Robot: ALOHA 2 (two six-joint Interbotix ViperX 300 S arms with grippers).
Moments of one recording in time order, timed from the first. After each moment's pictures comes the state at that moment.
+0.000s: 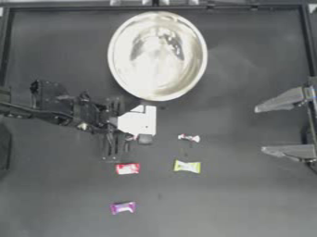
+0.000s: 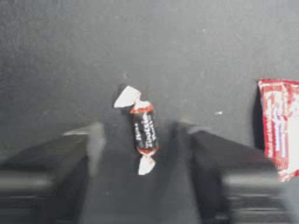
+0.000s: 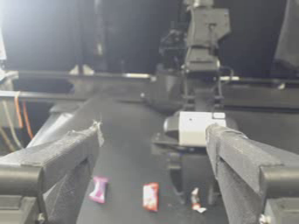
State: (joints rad) left arm 0.16 0.16 0.56 0.02 0.44 0.11; right arm 0.00 -0.93 1.20 0.00 -0.29 0.01
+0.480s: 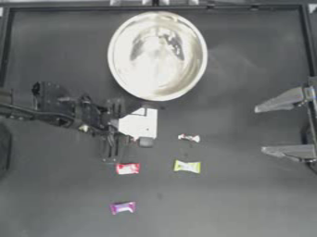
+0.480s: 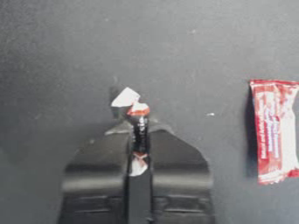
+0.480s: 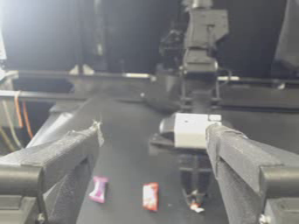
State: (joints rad) left arm 0.16 0.17 0.56 0.02 0.45 0.13; right arm 0.00 -0.93 1.20 0.00 -0.29 0.01
